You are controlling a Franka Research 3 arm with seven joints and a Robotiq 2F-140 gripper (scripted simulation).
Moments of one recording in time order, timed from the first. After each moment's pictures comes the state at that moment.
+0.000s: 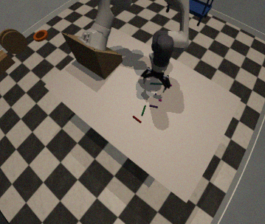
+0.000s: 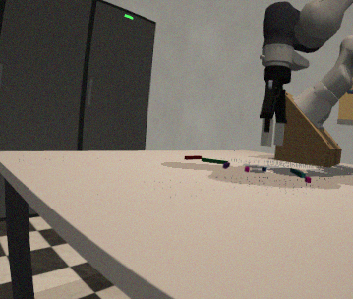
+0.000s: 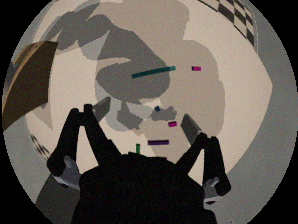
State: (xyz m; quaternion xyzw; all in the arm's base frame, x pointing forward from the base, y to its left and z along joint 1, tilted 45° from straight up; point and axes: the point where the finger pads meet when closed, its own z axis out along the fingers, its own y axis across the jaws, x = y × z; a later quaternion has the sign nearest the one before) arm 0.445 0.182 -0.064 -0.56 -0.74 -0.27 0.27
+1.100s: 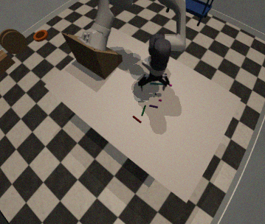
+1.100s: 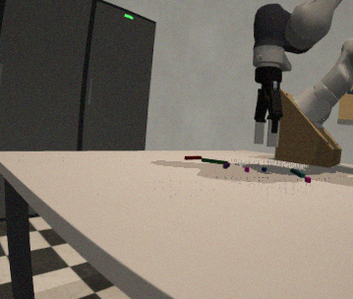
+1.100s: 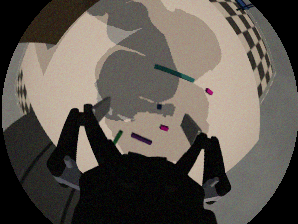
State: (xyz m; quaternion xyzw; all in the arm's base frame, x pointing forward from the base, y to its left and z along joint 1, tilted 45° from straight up) arm 0.449 0.168 -0.081 -0.35 -0.85 -0.34 0.20
